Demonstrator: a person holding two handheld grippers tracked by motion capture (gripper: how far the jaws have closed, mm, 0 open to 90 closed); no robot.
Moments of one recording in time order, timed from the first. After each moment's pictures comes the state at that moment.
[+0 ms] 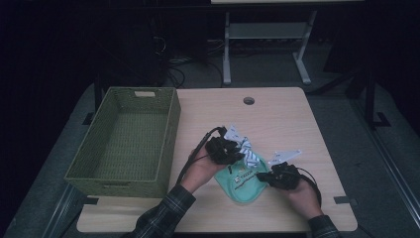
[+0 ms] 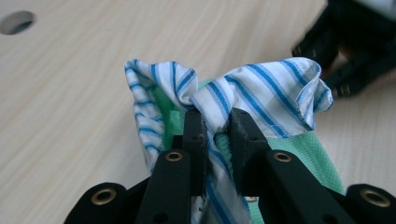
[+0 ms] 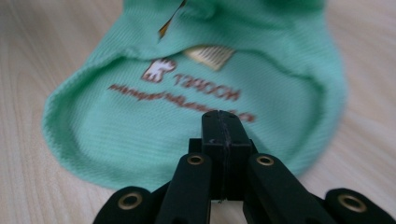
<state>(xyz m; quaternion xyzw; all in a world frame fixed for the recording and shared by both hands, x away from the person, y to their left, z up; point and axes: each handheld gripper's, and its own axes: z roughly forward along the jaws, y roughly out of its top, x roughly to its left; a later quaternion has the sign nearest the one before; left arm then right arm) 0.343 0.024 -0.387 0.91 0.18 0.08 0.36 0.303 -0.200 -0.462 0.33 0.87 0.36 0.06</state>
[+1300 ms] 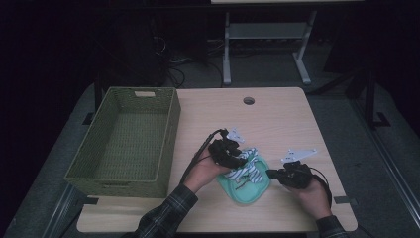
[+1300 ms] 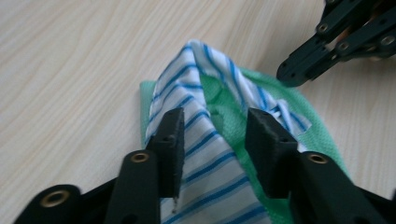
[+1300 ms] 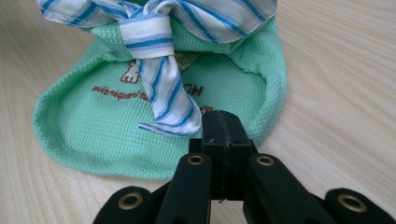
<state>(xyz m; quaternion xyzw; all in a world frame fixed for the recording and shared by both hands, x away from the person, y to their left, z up) 0.356 0.022 -0.409 0.91 0.21 0.04 0.35 0.298 -0.227 -0.454 0.36 0.85 0.38 0.08</state>
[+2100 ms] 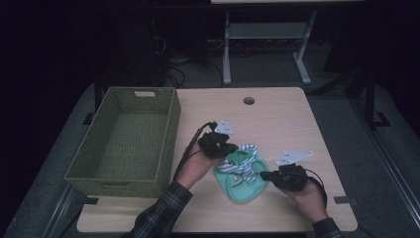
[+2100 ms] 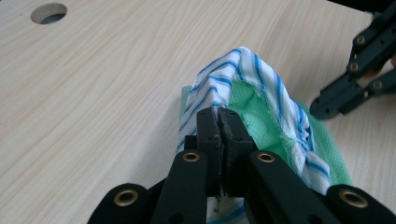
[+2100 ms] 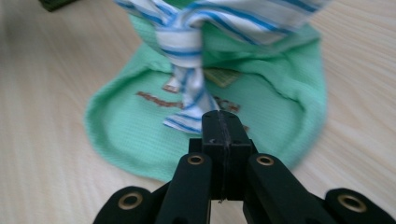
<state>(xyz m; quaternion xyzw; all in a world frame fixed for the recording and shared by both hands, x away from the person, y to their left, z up) 0.360 0.048 -0.383 0.89 0.23 0.08 0.39 0.288 -0.208 -0.445 0.33 0.85 0.41 0.07</state>
